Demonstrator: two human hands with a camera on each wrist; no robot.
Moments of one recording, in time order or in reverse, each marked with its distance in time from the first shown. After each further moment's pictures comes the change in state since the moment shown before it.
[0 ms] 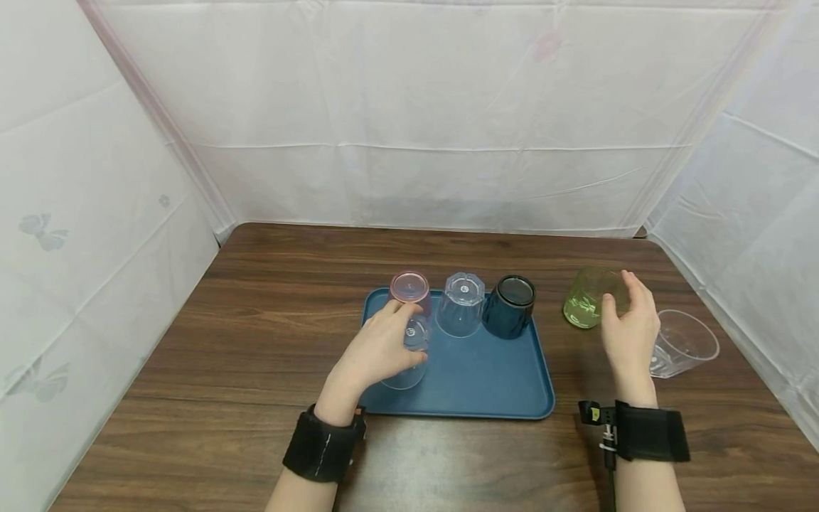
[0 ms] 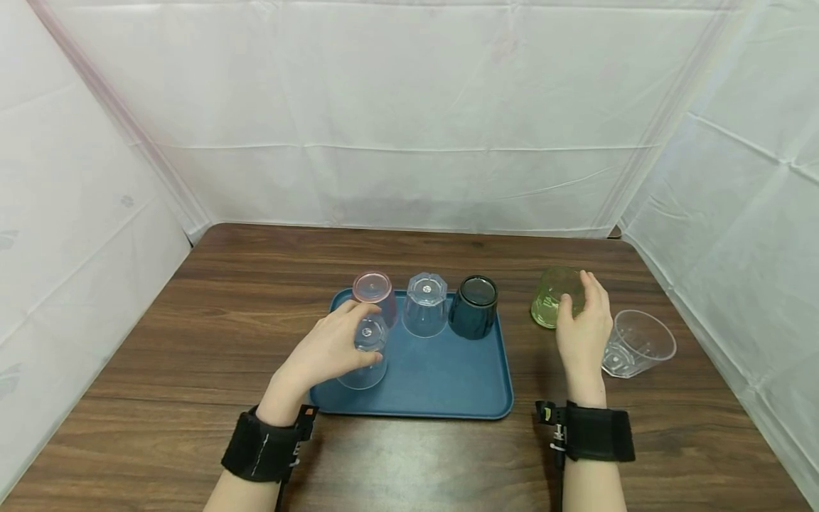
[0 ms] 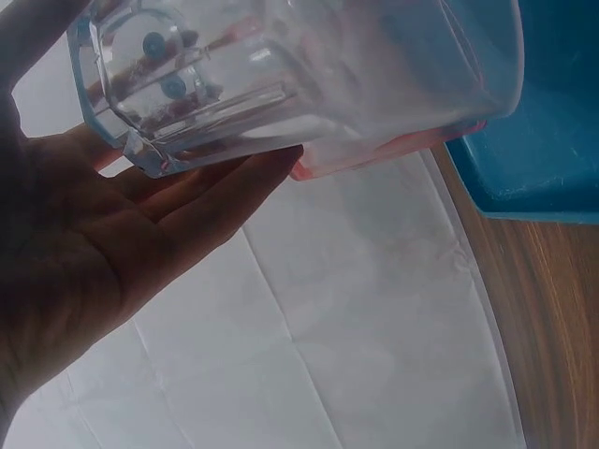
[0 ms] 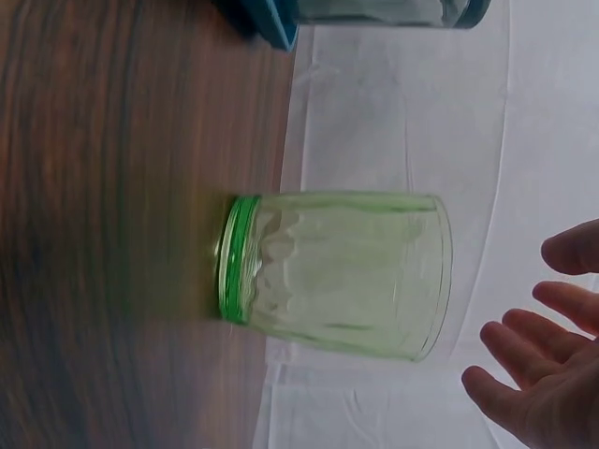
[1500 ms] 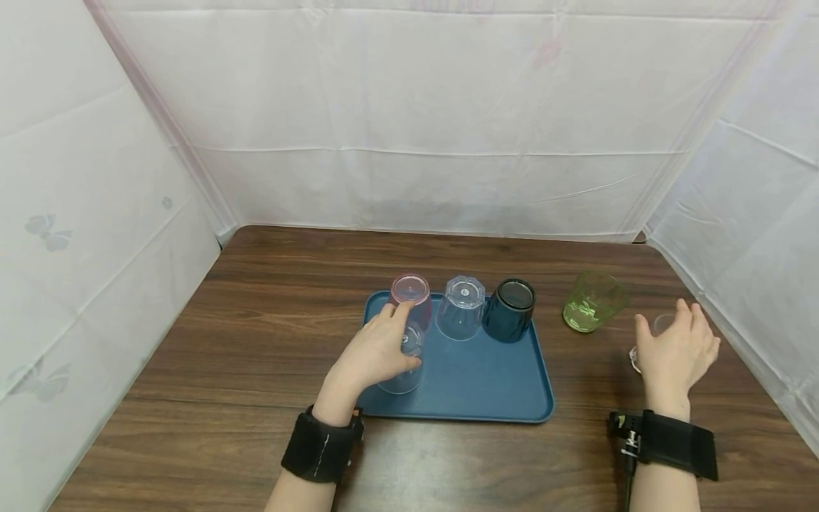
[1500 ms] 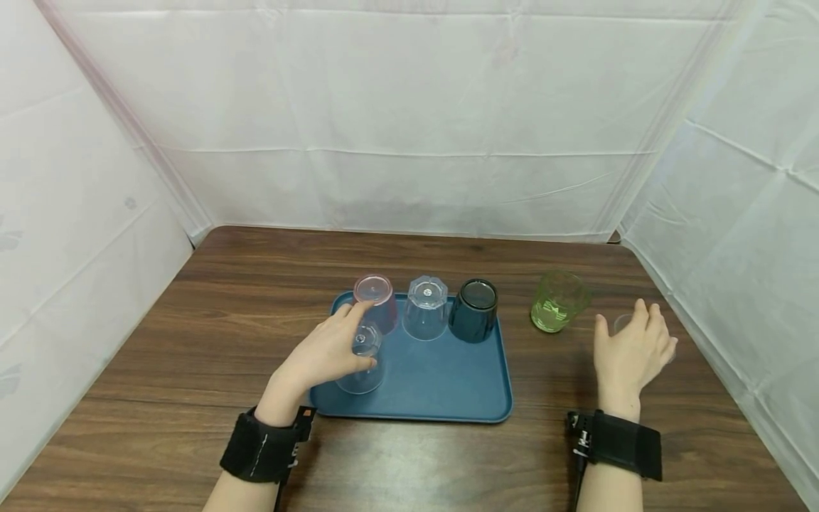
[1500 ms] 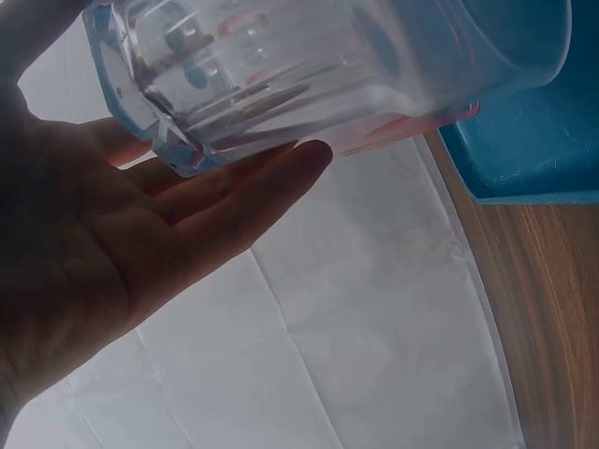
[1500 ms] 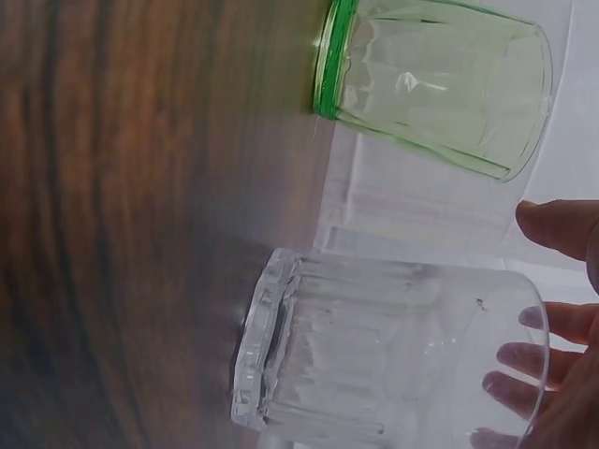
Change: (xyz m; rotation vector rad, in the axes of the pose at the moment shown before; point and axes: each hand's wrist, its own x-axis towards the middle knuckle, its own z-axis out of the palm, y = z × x) left_hand -0.001 -0.005 -0.001 0.030 -0.055 -0.041; right_hand 0.002 0.045 -0.033 -0.363 0.002 0.194
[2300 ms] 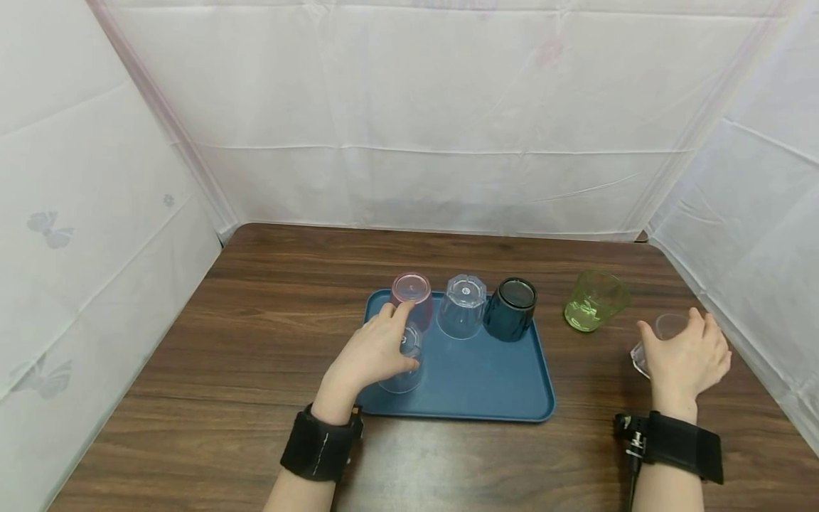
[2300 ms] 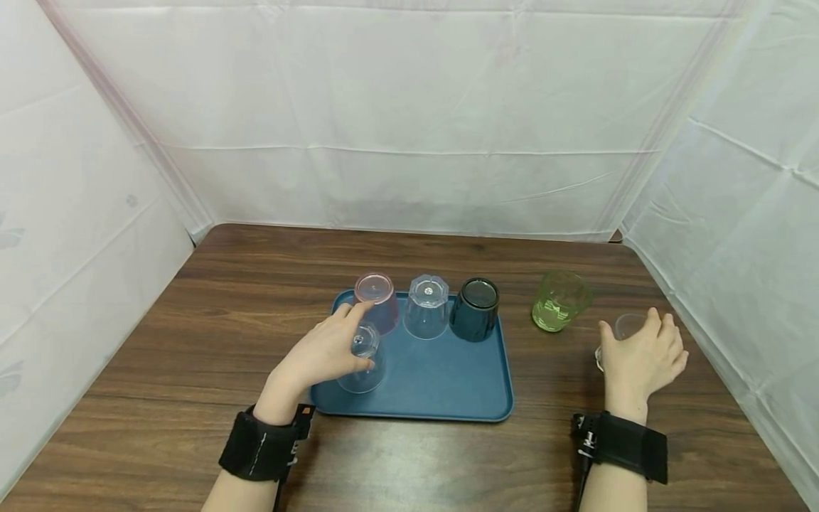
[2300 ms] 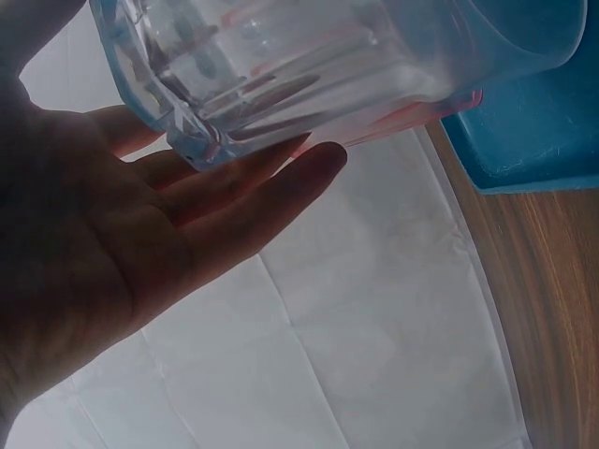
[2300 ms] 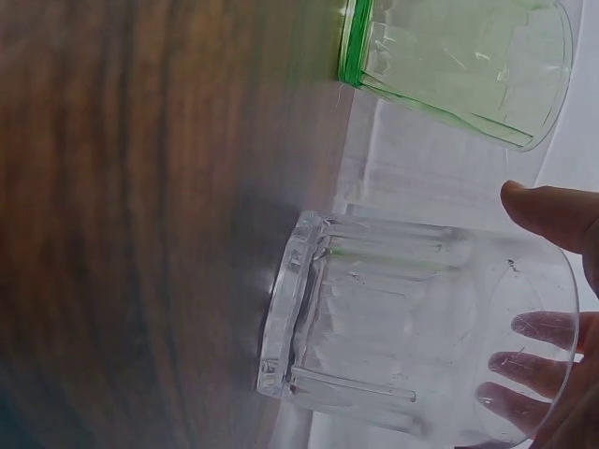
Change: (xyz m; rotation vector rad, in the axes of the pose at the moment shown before) left_hand -0.002 -0.001 -0.002 0.033 -0.021 -0.017; right_hand 0.001 0.010 -0.002 -0.050 -0.025 0.108
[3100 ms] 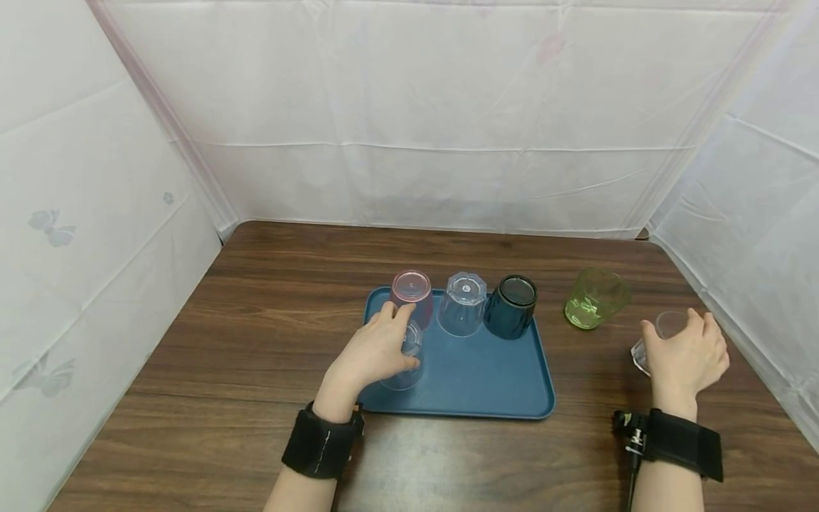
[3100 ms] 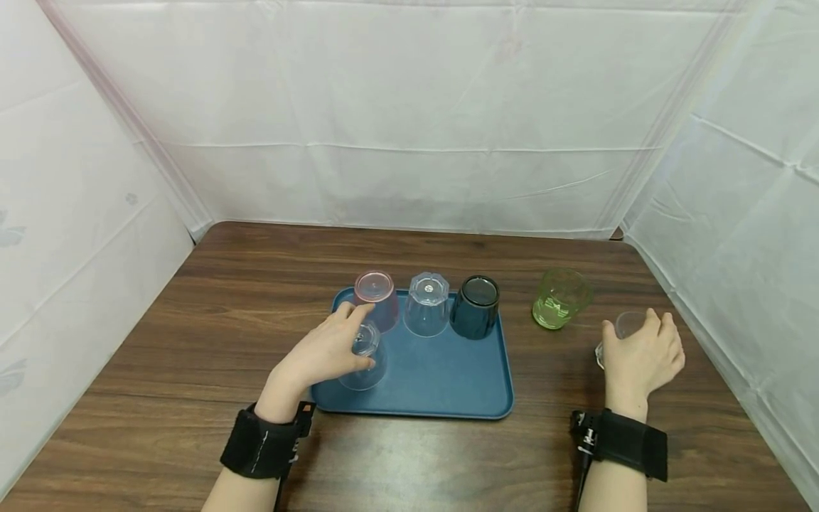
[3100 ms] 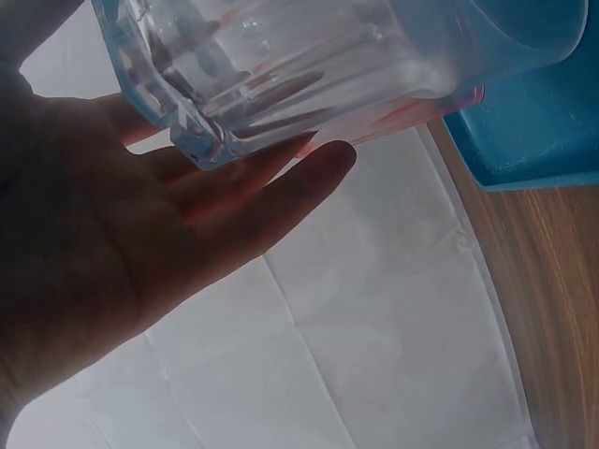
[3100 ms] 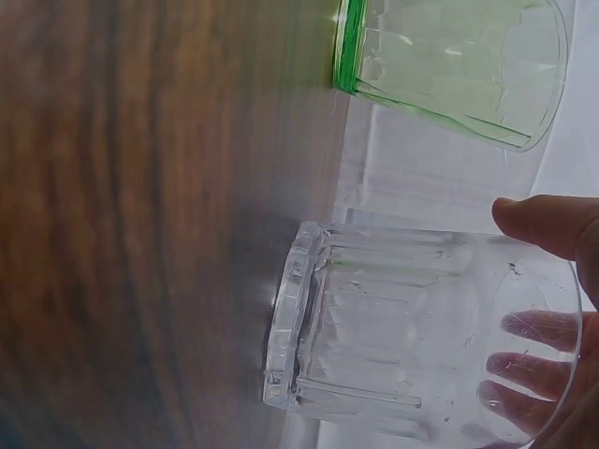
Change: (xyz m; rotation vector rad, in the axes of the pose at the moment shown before) left_hand -0.001 0.002 0.000 0.015 -0.059 -0.018; right_hand 0.000 0.002 0.001 0.009 0.005 0.007
